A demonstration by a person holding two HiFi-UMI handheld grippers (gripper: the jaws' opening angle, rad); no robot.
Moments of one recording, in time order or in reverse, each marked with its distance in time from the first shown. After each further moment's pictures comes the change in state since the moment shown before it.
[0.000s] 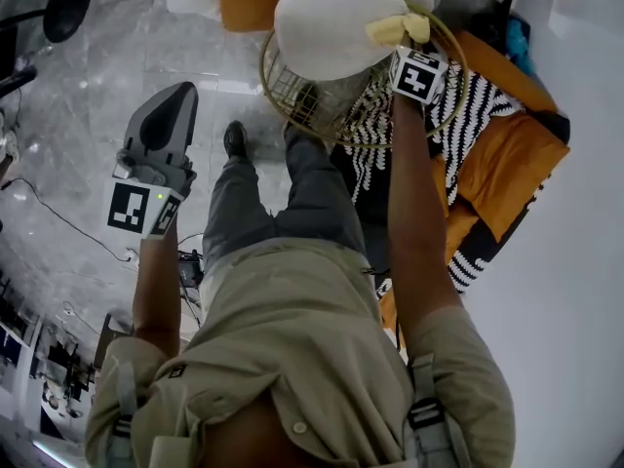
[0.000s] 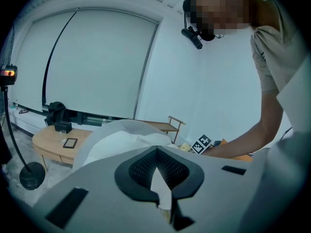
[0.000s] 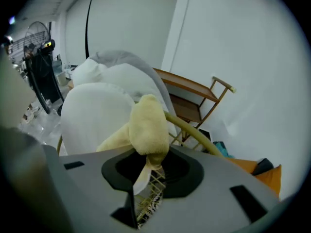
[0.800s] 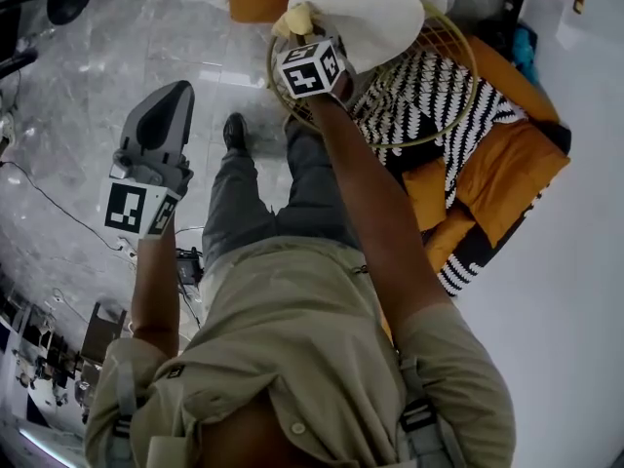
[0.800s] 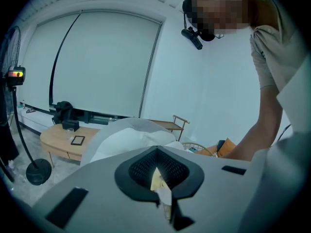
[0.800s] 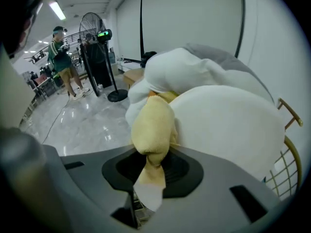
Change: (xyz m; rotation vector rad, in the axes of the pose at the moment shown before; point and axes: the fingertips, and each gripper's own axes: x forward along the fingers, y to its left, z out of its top) left arm -0.023 0.016 -0.020 -0.019 0.006 0.054; right arm -0.010 0.277 -0.008 -0.361 0.002 0.422
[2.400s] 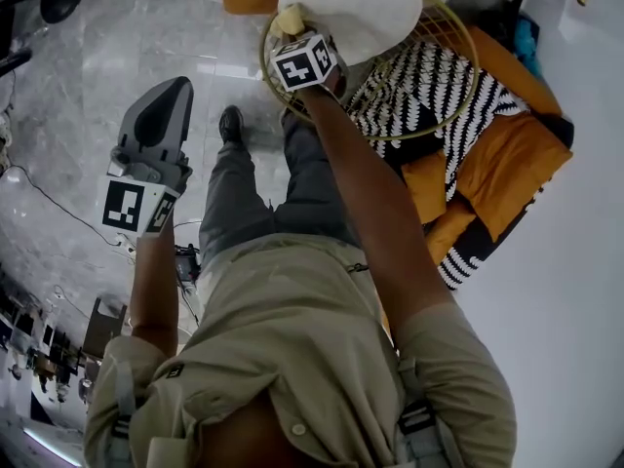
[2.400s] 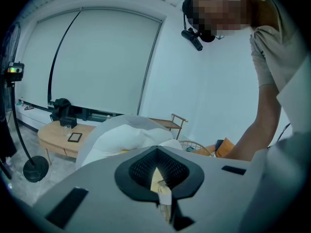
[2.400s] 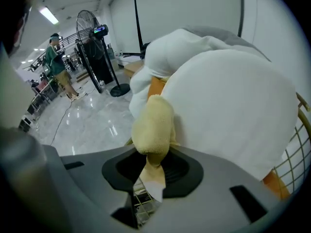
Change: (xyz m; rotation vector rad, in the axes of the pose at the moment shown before) left arm 0.008 -0.005 -0.014 -0.011 0.015 -0.015; right arm 0.022 0.022 -0.034 0.039 0.099 0.074
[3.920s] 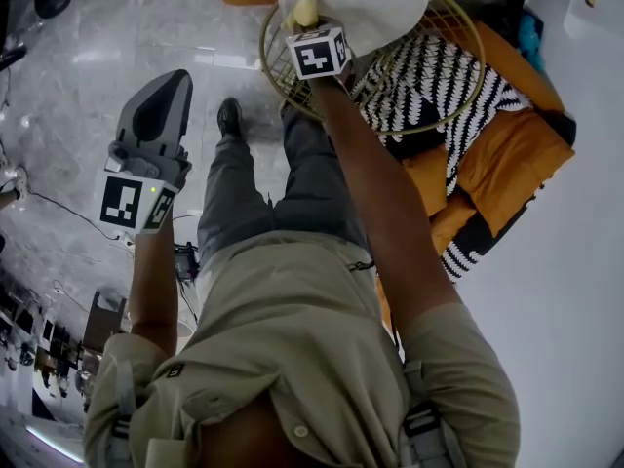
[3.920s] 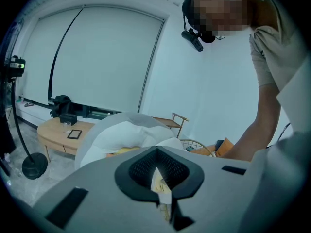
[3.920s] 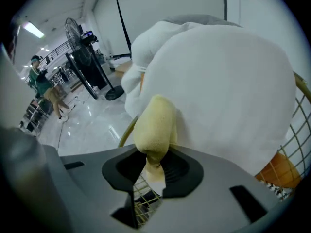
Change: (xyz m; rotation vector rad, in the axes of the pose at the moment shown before) left arm 0.010 0.008 -0.012 -0.019 0.007 -0.006; right arm 0.010 -0.023 -0.021 0.138 0.034 0.002
